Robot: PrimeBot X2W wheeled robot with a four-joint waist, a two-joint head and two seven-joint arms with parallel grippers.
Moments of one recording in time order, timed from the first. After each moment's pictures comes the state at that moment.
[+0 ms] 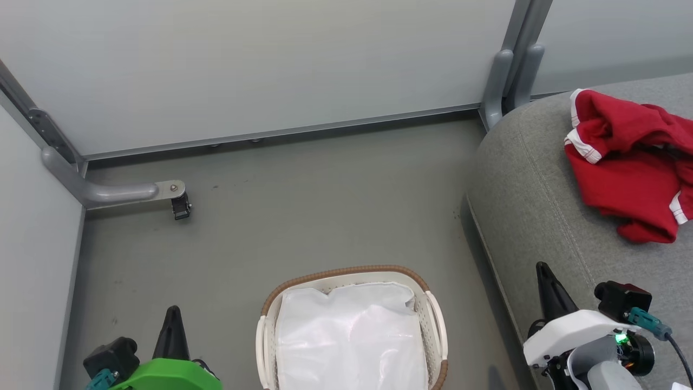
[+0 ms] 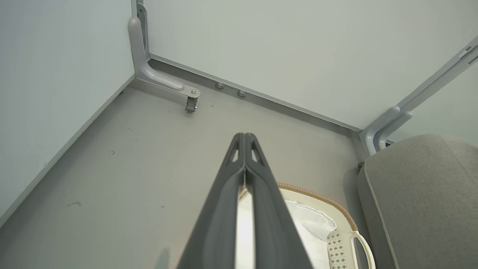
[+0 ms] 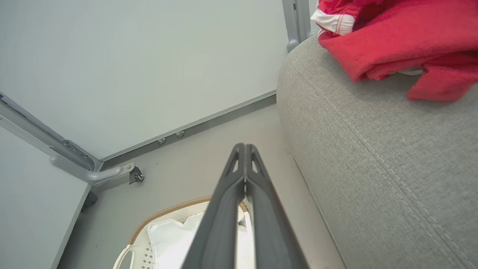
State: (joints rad) left arm -0.02 0.04 -0.03 0.41 -0.49 -0.03 -0.20; right arm -0.13 -0.04 0.01 0.41 0.43 0.13 -0.20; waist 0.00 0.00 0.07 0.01
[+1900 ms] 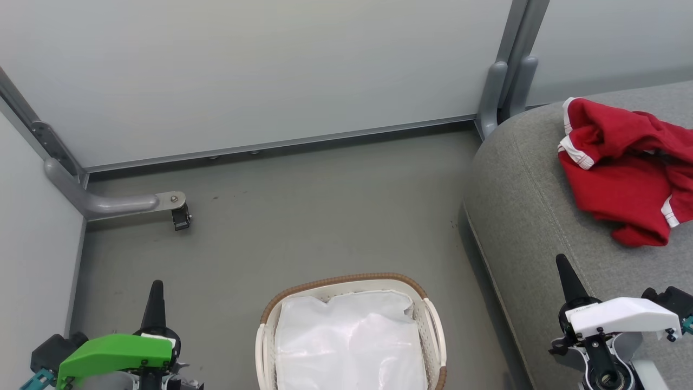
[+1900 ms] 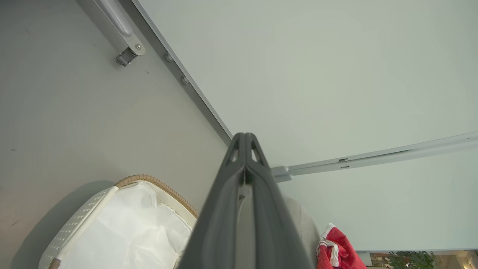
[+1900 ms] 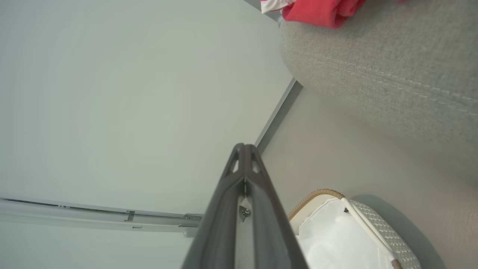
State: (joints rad) left arm -0.06 0.04 0.06 0.30 -1.19 -0.09 -0.01; right arm -0.12 -0.04 -0.07 0.31 1.17 0.13 0.00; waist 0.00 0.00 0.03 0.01
